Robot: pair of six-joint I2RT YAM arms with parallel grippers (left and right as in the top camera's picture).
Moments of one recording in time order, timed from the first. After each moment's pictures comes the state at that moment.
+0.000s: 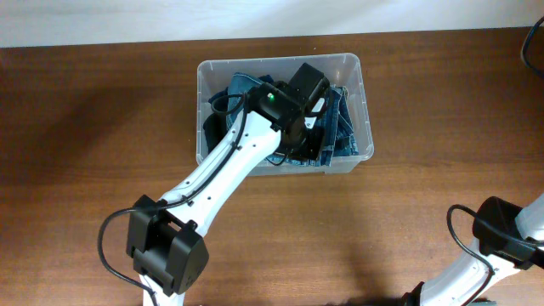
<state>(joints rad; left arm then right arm) -0.68 2.01 1.92 -1.18 0.19 -0.34 -0.48 2.00 2.90 -1.69 0.22 -0.06</state>
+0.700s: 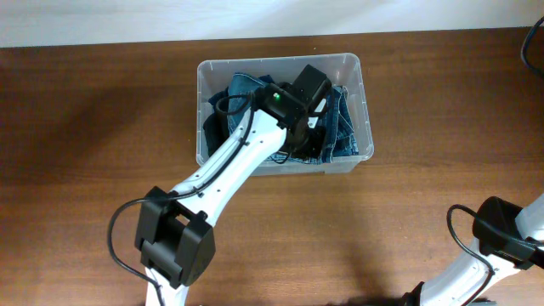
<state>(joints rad) -0.68 2.07 1.92 -1.13 0.18 -0.34 -0.48 2.00 2.90 -1.69 0.22 -0.06</state>
